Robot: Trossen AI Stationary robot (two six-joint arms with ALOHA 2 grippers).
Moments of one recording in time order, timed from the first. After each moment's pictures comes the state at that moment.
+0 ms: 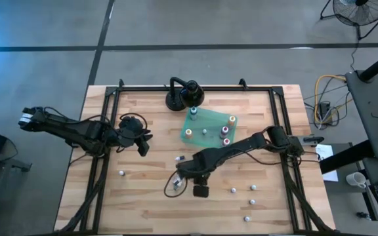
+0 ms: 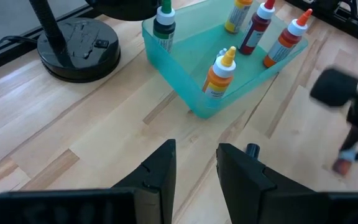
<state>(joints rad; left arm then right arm) -0.21 0.85 0.71 -0.60 -0.54 -0.71 0.25 2.20 1.78 -0.99 -0.15 0.40</state>
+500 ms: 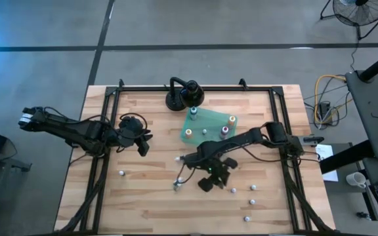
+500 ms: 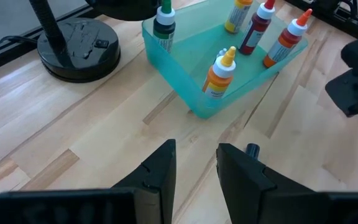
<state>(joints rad) -0.21 0.85 0.71 -0.60 -0.54 -0.71 0.17 2.20 1.66 -1.30 -0.70 0.95</state>
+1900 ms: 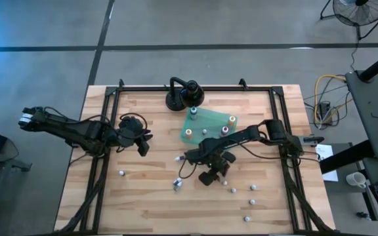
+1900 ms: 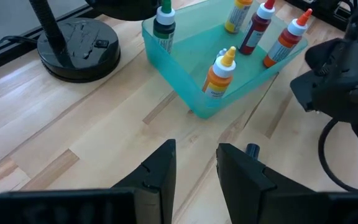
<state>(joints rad) -0.21 0.85 0.71 -0.60 -0.54 -0.71 0.12 2.20 1.55 -1.14 -0.50 0.90</state>
